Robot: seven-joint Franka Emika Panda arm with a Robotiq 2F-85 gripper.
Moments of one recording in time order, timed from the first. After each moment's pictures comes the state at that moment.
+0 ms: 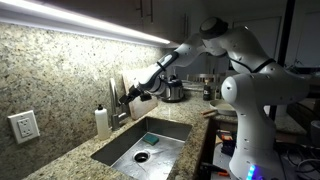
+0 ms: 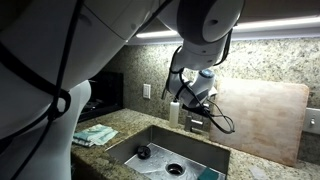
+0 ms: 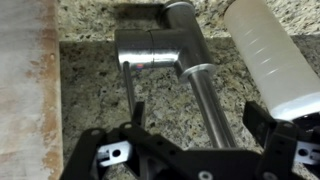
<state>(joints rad) 1.99 -0.77 -2.17 -2.09 -0.24 3.15 -0.37</state>
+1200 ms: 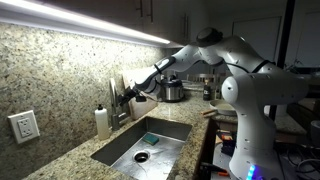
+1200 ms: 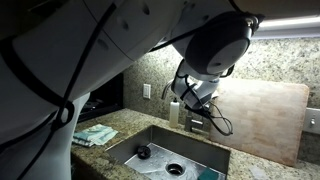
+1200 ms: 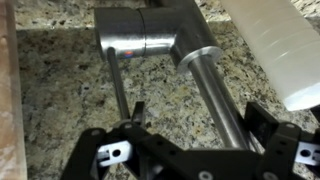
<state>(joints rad) 2.02 -0.93 -2.14 -1.94 -0.29 3.07 -0.37</state>
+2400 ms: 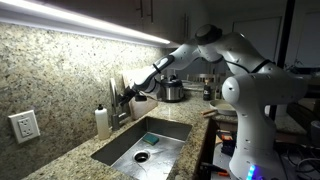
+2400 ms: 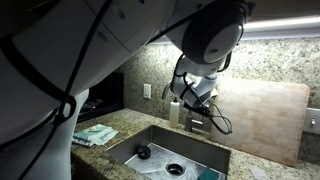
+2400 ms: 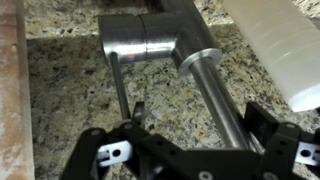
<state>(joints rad) 2.07 -0.86 -2.20 -1.94 -0.29 3.07 -0.28</state>
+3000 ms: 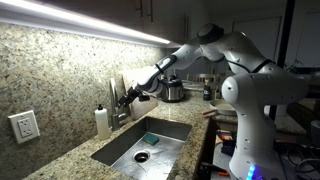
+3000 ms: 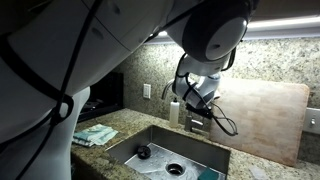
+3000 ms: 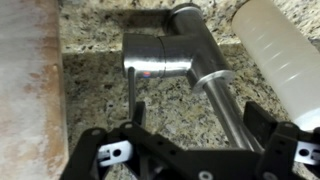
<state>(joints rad) 2.03 -0.85 -2.20 -1.96 -0.33 3.01 -0.29</state>
